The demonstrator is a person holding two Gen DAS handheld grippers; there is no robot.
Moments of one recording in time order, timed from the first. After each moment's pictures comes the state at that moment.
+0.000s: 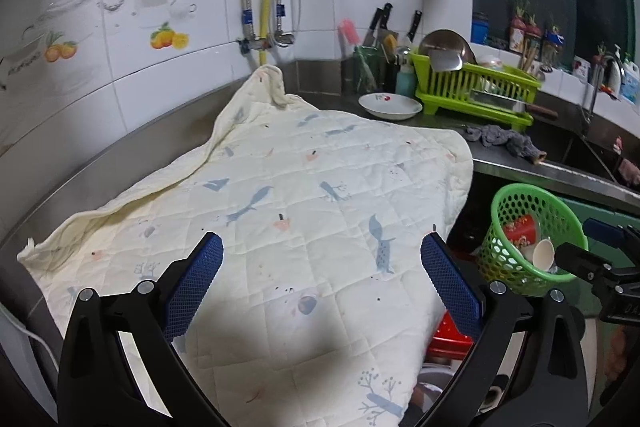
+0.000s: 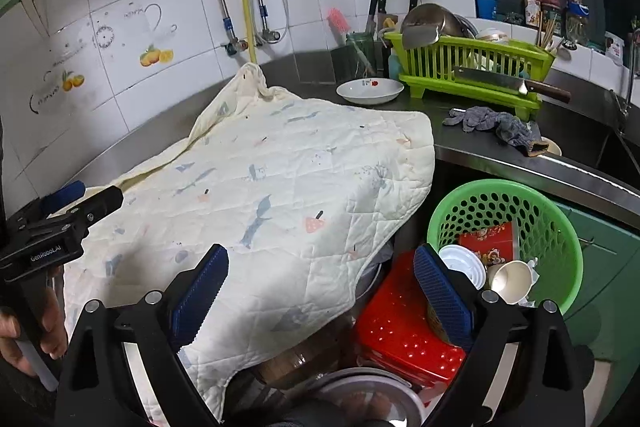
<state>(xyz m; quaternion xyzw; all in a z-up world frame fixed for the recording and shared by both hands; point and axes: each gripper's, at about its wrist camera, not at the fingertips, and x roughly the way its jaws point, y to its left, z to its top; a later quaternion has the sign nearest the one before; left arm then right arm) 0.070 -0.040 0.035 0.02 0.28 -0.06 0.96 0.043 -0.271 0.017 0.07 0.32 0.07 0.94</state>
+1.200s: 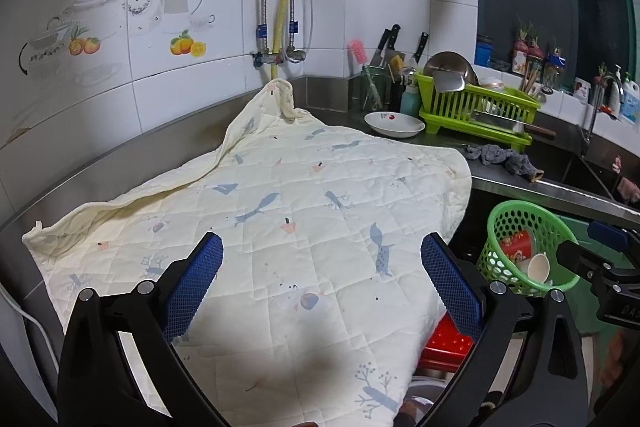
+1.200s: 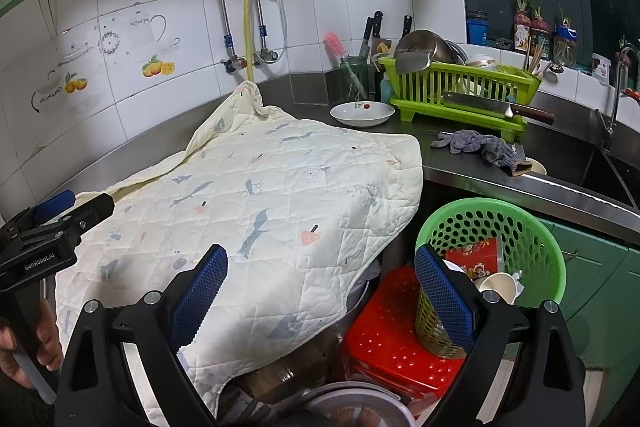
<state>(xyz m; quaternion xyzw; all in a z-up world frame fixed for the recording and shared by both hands) 0.046 -0.032 0.037 0.01 0.25 -0.05 0.97 0.022 -0.263 0.026 0.05 0.28 0.05 0.96</state>
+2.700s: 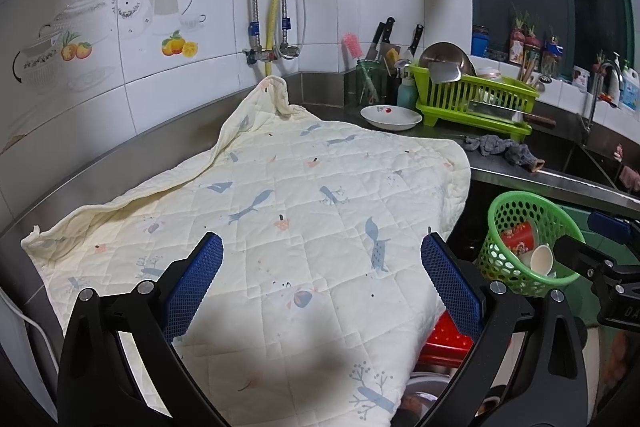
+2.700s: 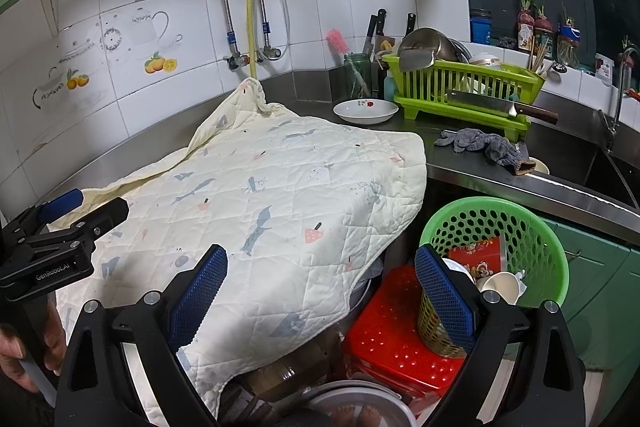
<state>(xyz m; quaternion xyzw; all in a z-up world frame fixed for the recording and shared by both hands) 0.048 -0.044 0.032 0.02 0.26 -0.05 0.97 0.024 -0.254 0.026 0.05 0.29 0.05 0.96</state>
